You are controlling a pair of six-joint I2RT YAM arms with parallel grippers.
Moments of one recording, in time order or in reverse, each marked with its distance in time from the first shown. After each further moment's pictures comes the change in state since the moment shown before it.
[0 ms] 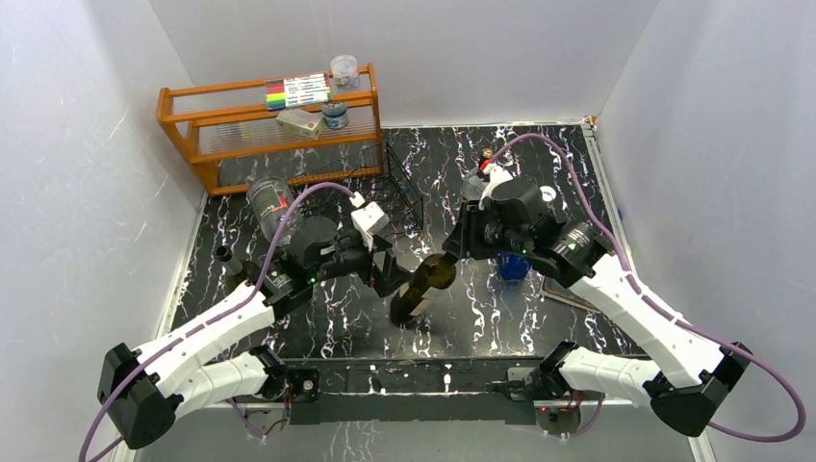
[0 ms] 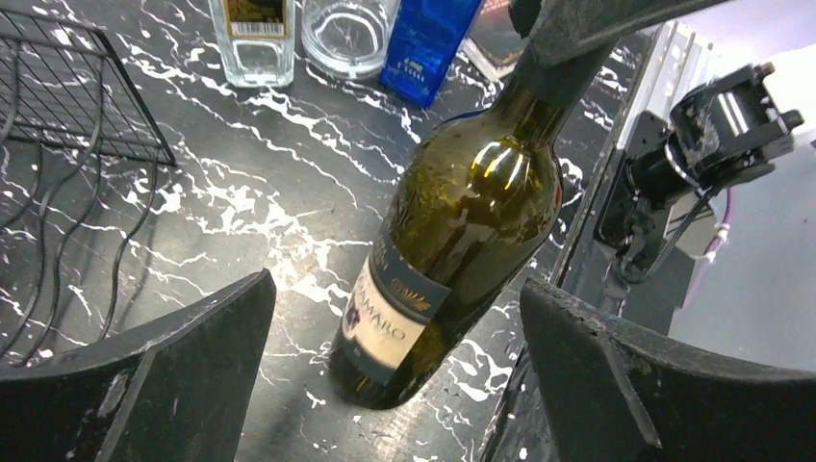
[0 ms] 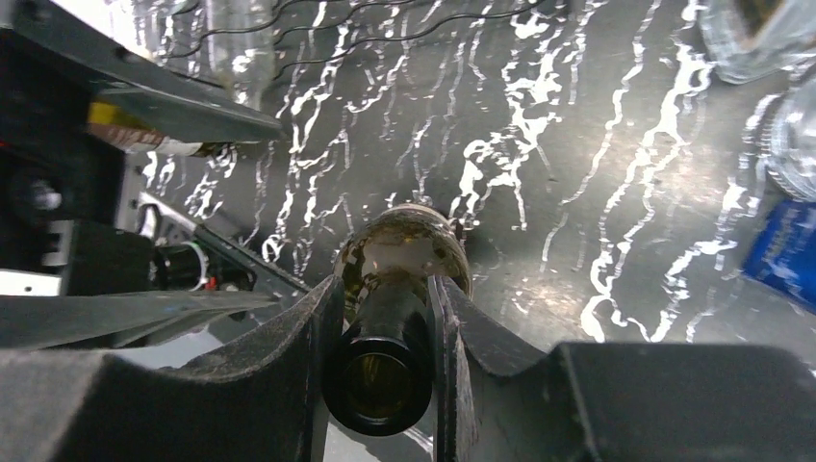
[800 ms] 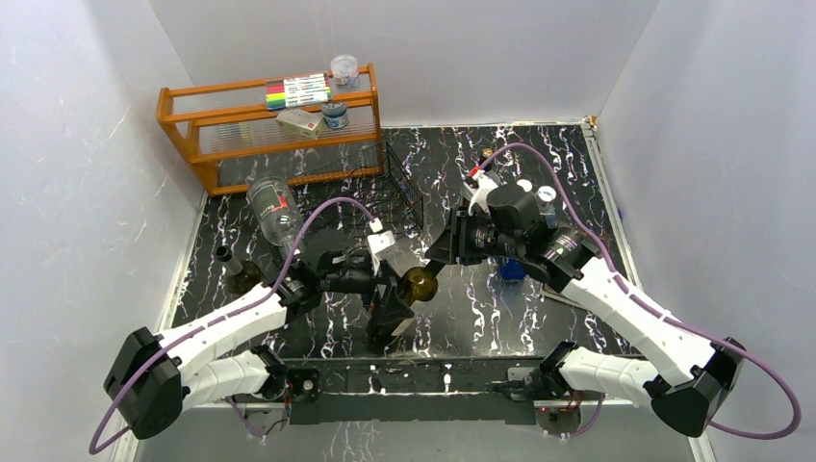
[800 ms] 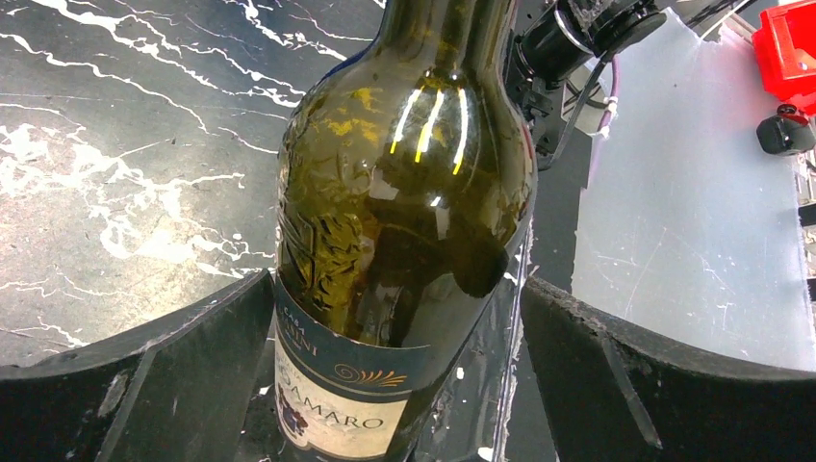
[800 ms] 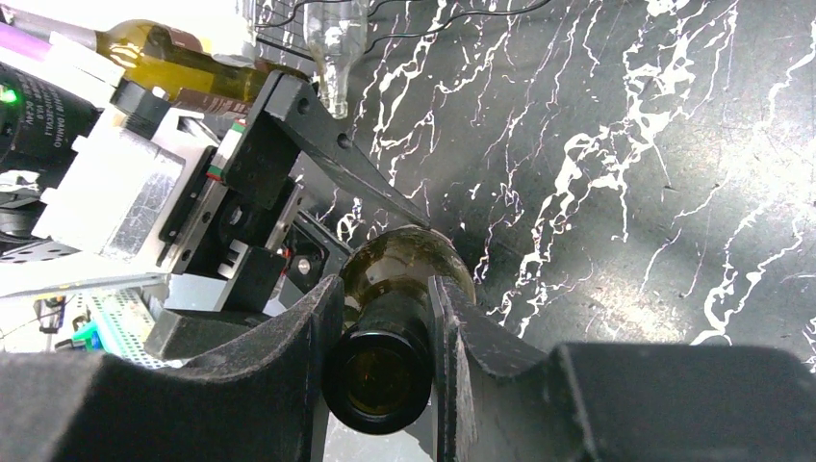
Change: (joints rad) left arm 0.001 0.070 -0.157 0.089 0.327 0.014; right arm 0.000 -0.002 -0.131 0.217 -0.208 0.084
